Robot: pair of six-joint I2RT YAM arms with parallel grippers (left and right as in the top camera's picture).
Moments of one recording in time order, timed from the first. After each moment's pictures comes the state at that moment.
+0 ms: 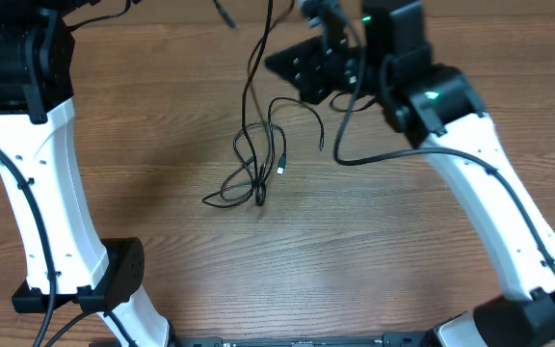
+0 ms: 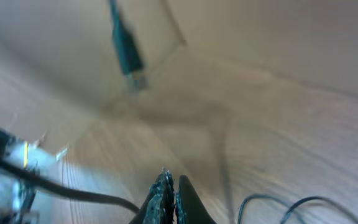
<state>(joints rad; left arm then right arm) -0.01 1.92 2.74 -0.87 0.84 -1.25 0.41 1.66 1.77 -0.56 -0.64 0.20</state>
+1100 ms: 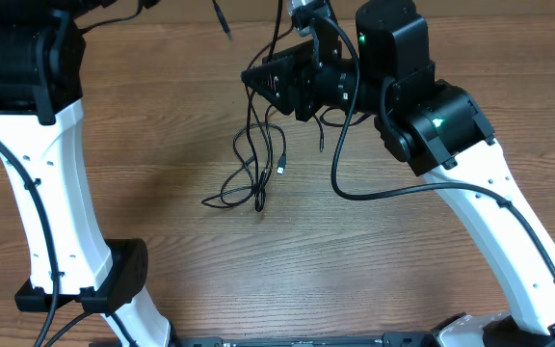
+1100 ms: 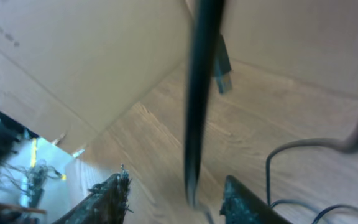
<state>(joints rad) -0.05 1.92 2.74 -0.88 0.83 -1.28 0.52 1.59 1.77 -0.58 -0.57 0.25</state>
